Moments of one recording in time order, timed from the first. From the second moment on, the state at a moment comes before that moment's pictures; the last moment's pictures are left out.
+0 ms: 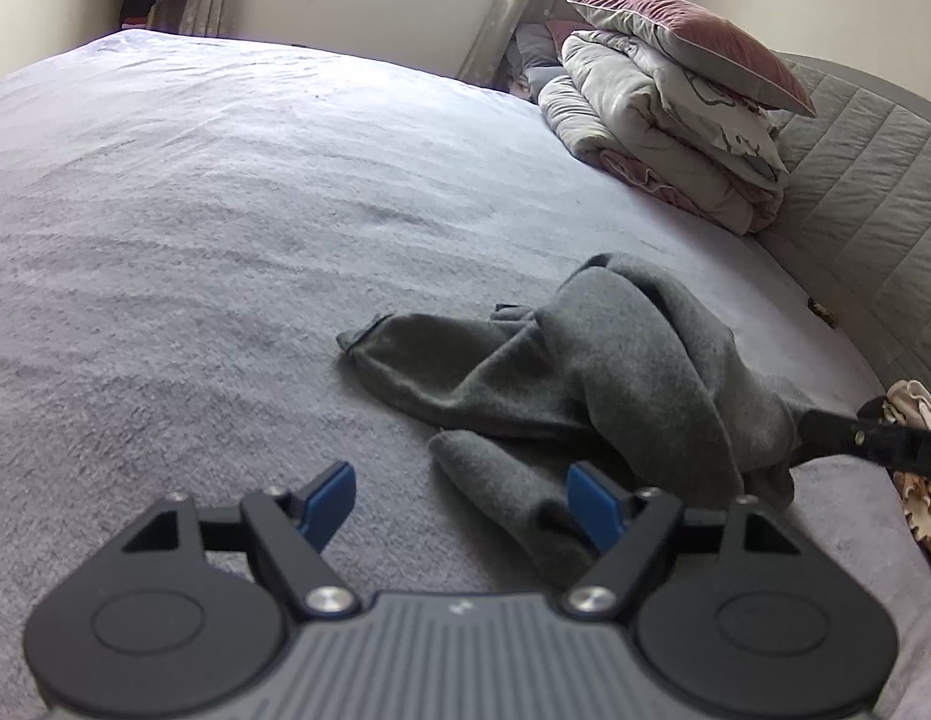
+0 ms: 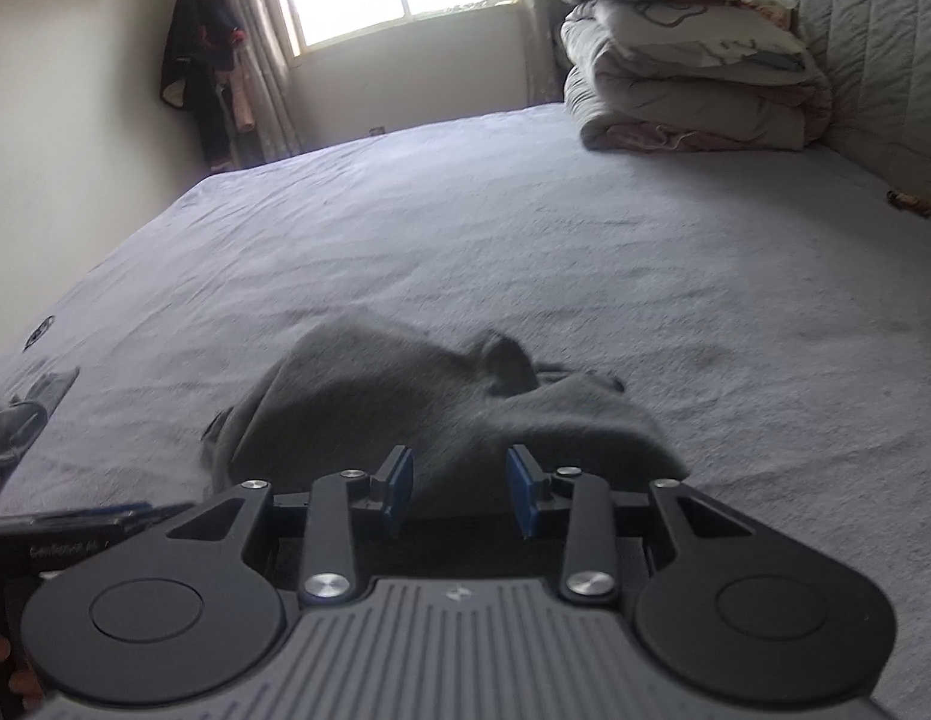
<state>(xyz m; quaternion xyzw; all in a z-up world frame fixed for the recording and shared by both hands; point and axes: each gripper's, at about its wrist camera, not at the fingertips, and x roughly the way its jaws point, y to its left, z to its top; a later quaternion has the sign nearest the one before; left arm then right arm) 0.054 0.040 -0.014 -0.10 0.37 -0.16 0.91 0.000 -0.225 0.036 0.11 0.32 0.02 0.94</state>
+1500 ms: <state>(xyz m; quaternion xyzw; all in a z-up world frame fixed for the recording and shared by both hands) 0.054 0.056 0.003 -0.12 0.37 -0.18 0.90 -0.018 -0.132 0.019 0.10 0.36 0.21 0.91</state>
